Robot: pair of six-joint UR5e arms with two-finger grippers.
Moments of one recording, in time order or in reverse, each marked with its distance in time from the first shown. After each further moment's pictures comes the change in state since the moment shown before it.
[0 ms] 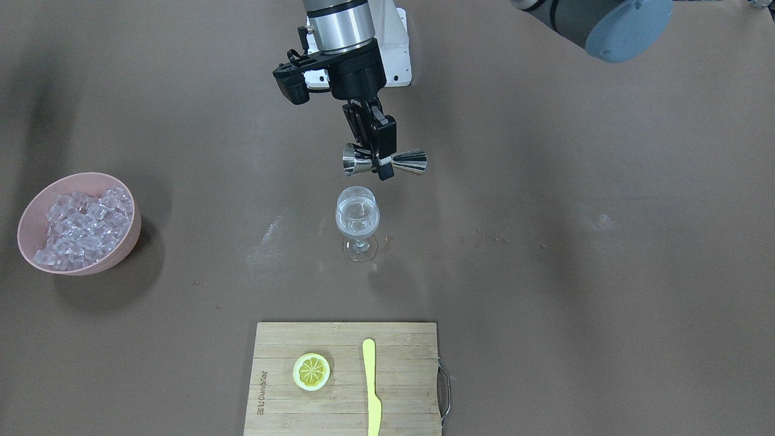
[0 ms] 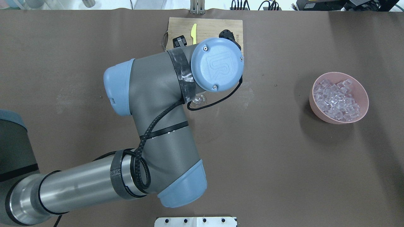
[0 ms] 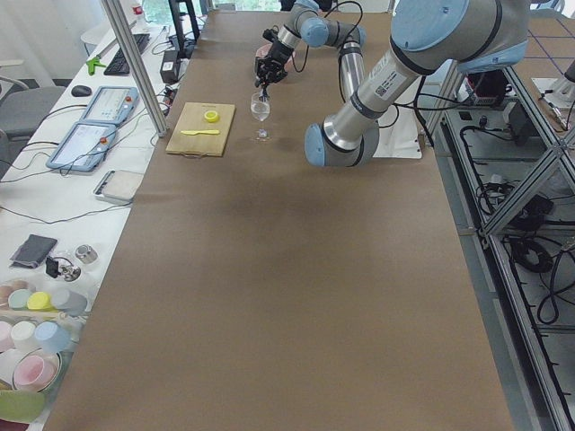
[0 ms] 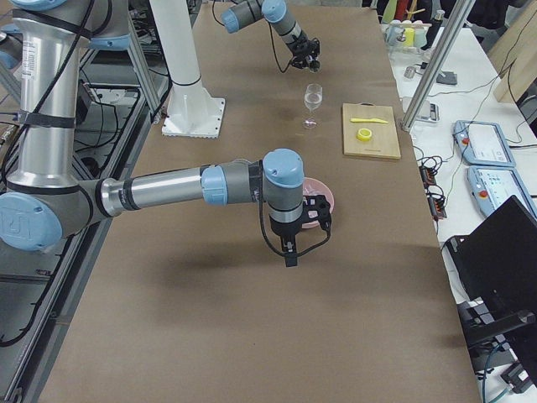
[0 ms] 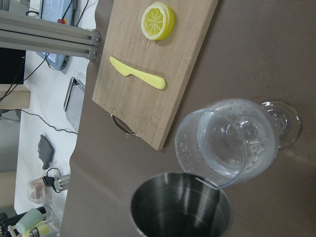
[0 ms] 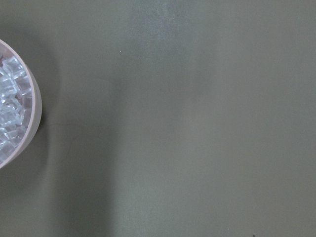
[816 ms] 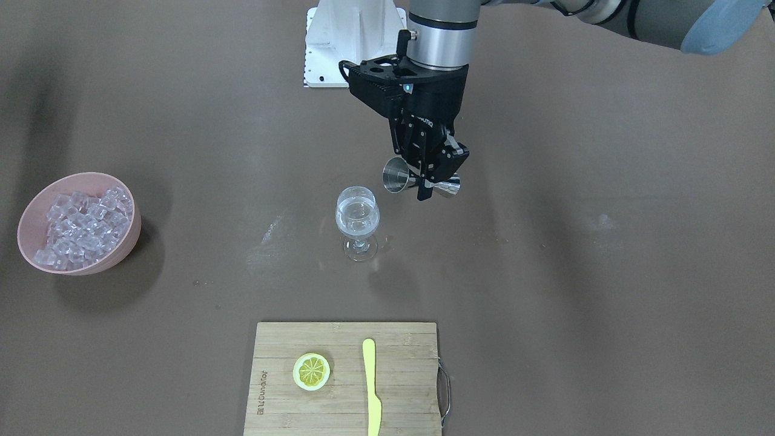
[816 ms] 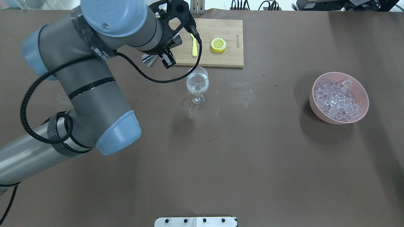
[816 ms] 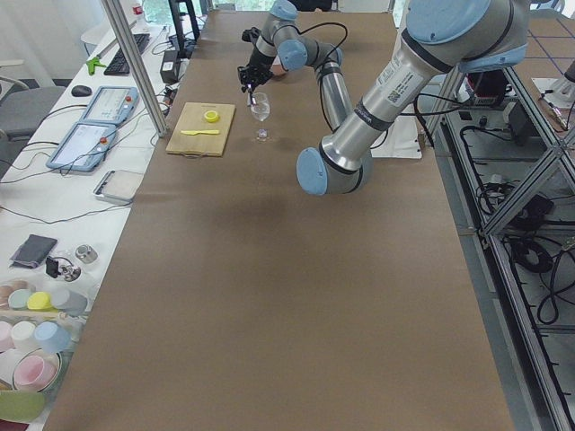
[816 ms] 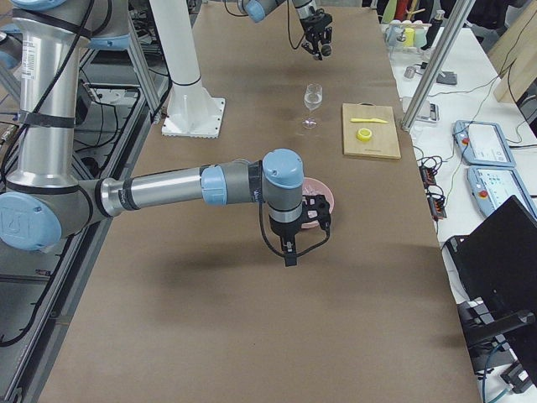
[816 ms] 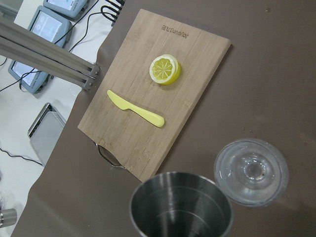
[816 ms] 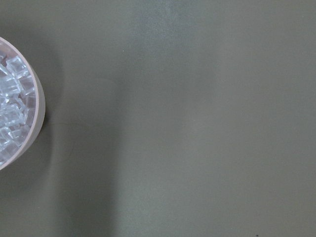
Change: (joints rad) left arm -0.206 0.236 -0.109 -0.385 -0.359 -0.004; right arm 0.000 -0.002 0.000 0.000 0.010 0.000
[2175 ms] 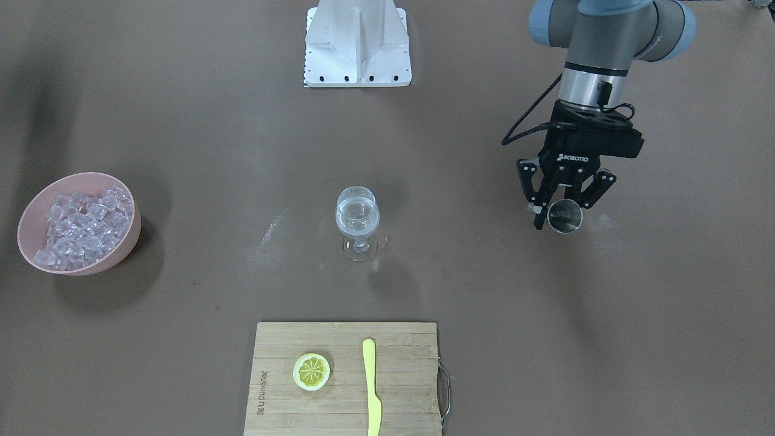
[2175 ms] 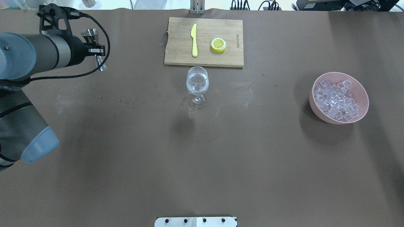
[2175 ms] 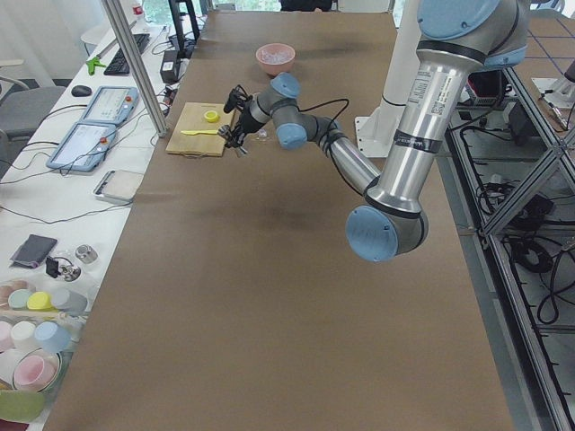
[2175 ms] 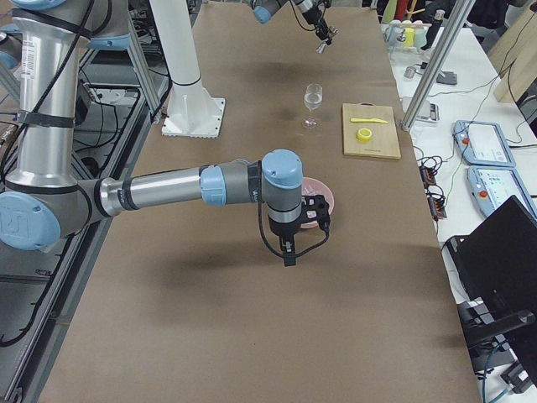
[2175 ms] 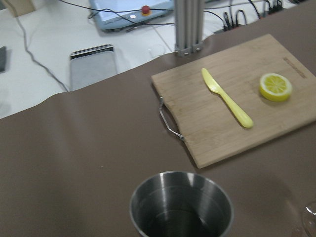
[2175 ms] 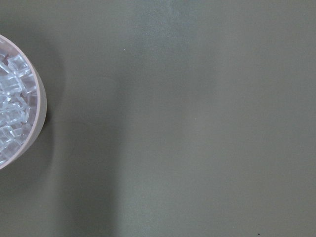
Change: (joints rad) left arm -0.078 0.526 -0.058 -0.590 0.188 -0.966; right arm 0.000 -0.004 0.001 0.000 0.006 -0.001
